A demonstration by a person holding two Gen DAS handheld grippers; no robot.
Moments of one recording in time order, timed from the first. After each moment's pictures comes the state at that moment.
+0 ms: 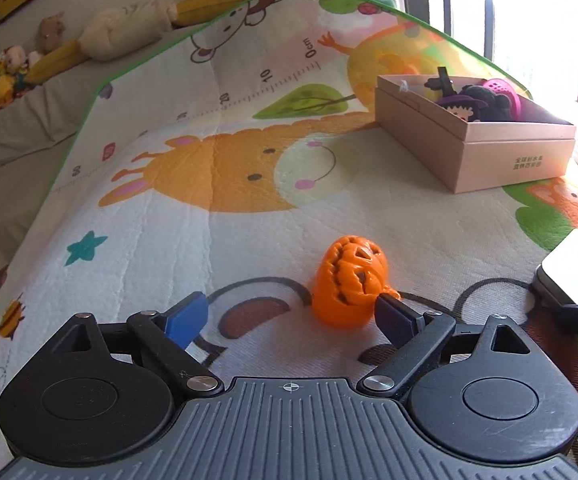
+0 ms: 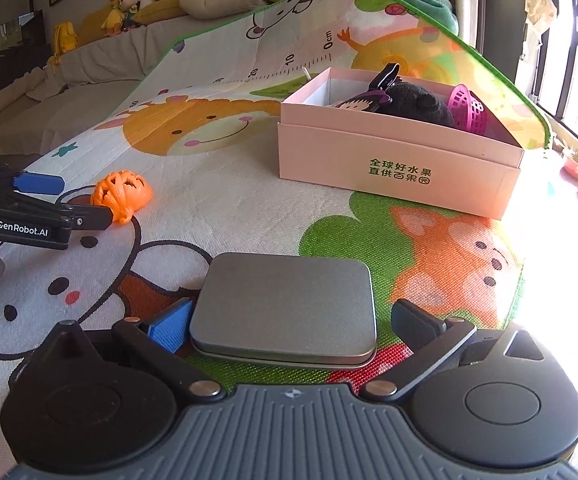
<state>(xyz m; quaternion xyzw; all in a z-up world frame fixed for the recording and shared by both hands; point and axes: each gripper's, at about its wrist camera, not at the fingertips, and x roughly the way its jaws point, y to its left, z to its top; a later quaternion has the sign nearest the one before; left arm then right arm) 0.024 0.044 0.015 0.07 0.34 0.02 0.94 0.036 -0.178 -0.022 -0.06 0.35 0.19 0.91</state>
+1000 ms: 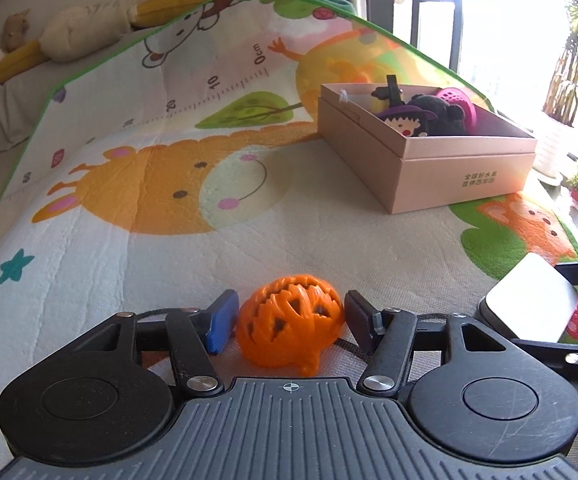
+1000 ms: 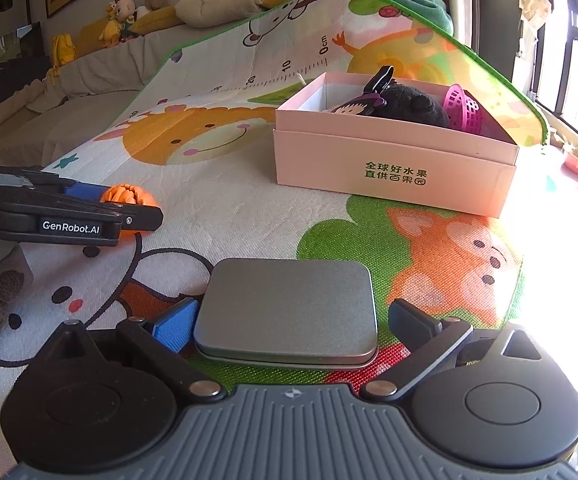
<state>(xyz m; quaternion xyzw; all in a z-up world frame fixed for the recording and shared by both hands) 0.032 0.000 0.016 0.04 0.34 -0.08 0.94 0.033 -0.182 -0.020 -0.05 0.34 0.20 0.92</state>
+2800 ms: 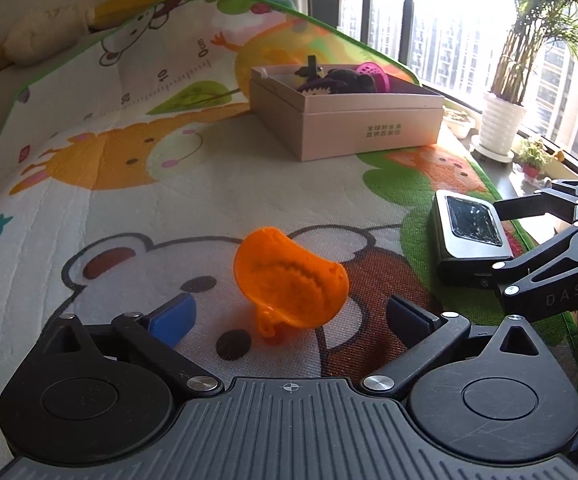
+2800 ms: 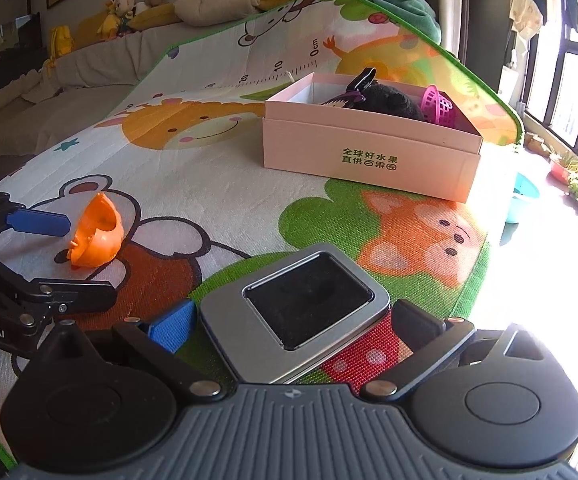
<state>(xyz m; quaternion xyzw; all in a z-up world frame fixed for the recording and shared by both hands) -0.038 -0.015 0.009 0.05 0.33 -0.15 0.93 0.004 -0.199 -0.021 -0.07 0.34 0.18 0.92</state>
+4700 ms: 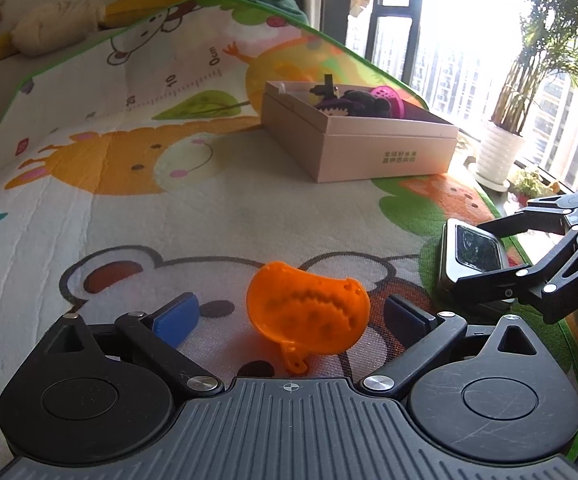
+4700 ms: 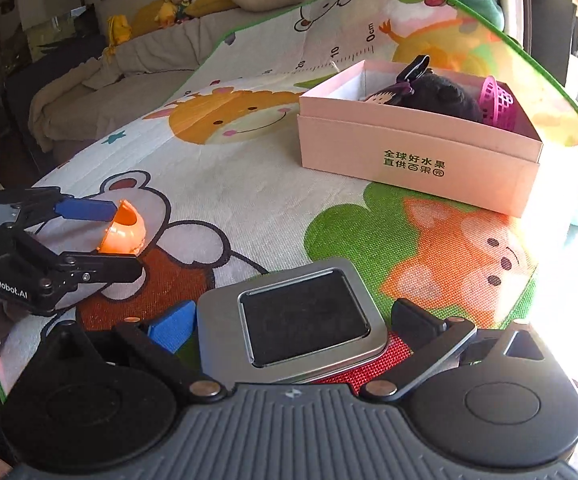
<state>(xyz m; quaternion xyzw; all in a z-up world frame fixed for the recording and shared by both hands) -0.020 0.001 0.004 0.01 0.32 -0.14 0.94 0.045 -0.217 -0.015 -0.05 0.37 0.29 0.88</state>
